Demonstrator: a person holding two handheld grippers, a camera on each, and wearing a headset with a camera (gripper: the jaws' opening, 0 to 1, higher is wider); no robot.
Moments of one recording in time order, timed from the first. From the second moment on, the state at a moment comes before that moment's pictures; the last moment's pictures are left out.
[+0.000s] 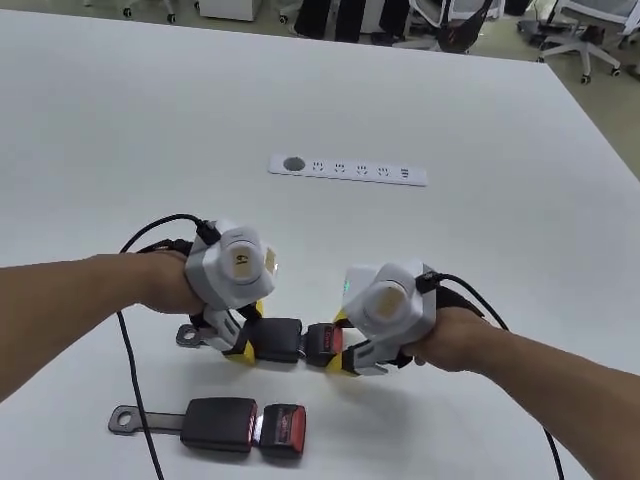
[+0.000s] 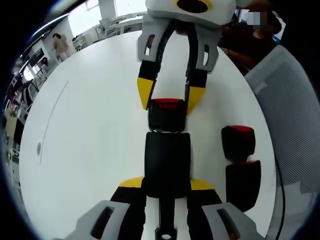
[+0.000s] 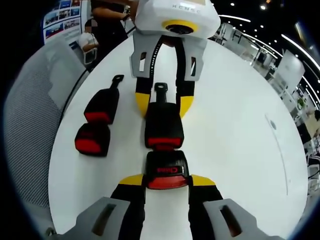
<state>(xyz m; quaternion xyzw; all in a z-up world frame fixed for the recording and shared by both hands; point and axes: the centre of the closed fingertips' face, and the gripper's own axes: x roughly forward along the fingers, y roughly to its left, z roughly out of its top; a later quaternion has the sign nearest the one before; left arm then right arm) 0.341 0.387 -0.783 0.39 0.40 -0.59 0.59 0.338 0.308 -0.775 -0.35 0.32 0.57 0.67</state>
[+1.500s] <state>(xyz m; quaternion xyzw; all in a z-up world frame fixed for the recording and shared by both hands) 0.338 0.387 -0.783 0.40 0.42 -0.57 0.58 0.341 0.241 -0.778 -0.38 0.35 0.56 0.65</state>
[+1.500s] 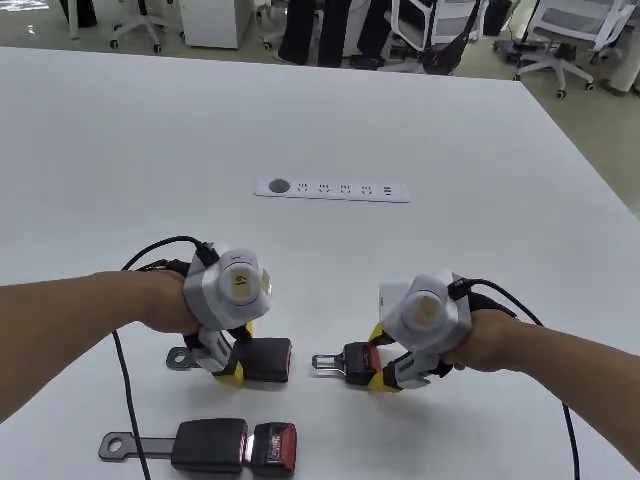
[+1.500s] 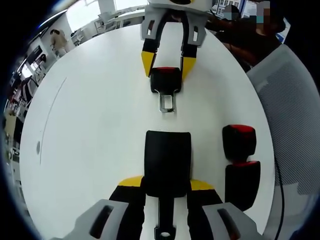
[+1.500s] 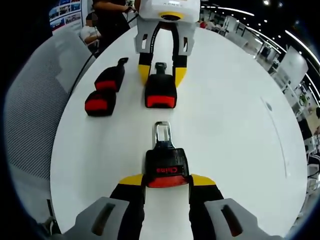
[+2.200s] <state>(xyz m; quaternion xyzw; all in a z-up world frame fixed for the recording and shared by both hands) 0.340 0.385 -0.782 0.39 0.42 -0.57 0.59 0.342 0.216 -0.778 -0.39 0.35 0.56 0.64</state>
